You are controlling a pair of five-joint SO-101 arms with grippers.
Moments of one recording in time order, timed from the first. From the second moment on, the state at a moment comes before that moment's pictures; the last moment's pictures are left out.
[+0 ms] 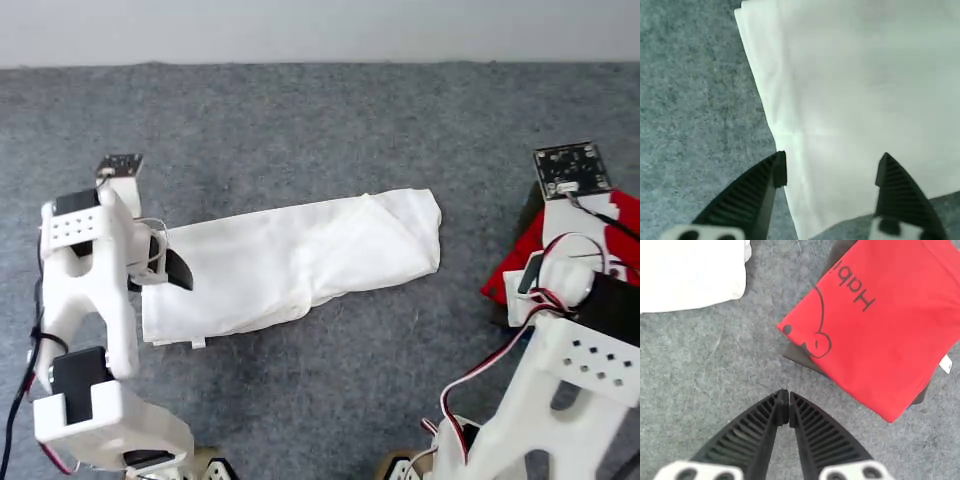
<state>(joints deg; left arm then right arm) -19.4 4.9 19.9 77.8 -7.3 21.0 -39.2 12.7 99.3 26.9</state>
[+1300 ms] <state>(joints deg) -18.9 28.1 -13.0 91.9 -9.5 21.0 -39.2 12.7 99.3 26.9</state>
